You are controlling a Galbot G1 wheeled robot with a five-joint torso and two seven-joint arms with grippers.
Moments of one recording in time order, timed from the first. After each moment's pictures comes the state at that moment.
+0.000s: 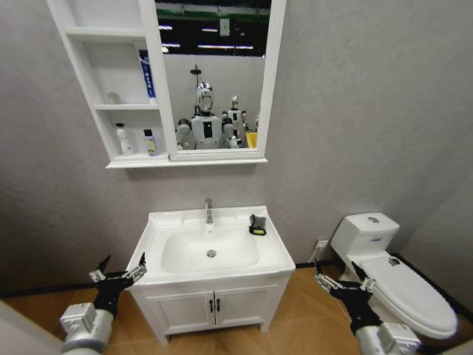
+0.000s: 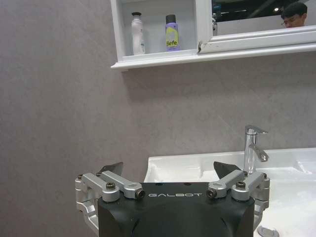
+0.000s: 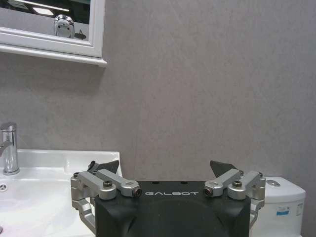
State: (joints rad) left arm 1.82 -1.22 -0.78 -2.44 -0.38 0.27 -0.26; right arm -1.98 1.26 0.73 2.50 0.27 -0.15 0.28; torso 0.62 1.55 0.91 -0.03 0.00
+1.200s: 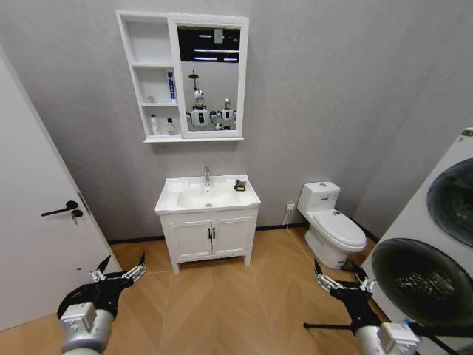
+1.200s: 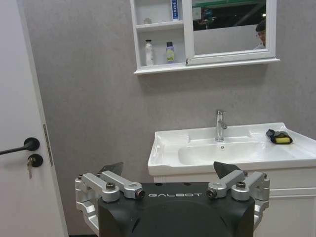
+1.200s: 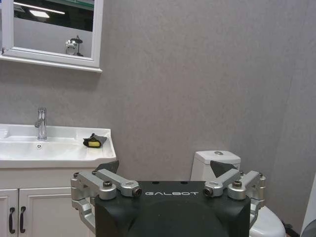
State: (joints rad) left arm 1.82 -1.22 -0.78 -2.44 -0.38 0.27 -0.26; right arm -1.98 1.26 0.73 2.50 0.27 -0.15 0.28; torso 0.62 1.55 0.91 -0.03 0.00
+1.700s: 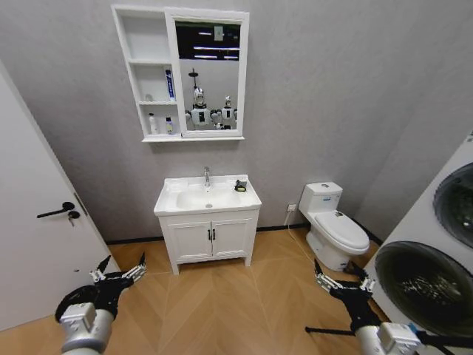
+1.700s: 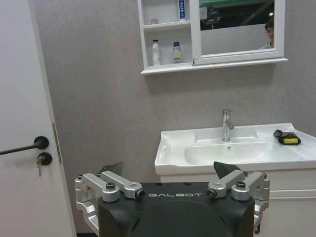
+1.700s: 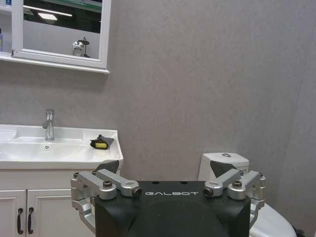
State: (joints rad) left arm 1.82 -1.22 -0.78 -2.44 -0.38 0.27 -0.26; right arm -1.98 1.26 0.73 2.50 0.27 -0.15 0.28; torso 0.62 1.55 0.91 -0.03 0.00
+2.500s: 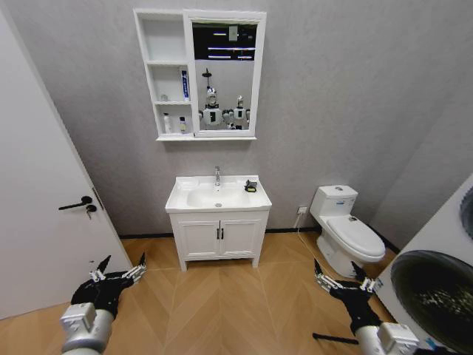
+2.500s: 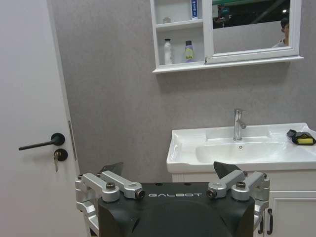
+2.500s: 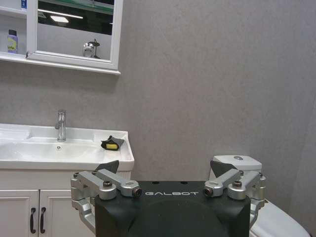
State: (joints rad) left arm 1.82 -1.22 -0.78 -2.44 -0.38 0.27 -0.26; right arm -1.98 1.26 0.73 2.50 0.27 -0.15 0.28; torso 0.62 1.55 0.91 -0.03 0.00
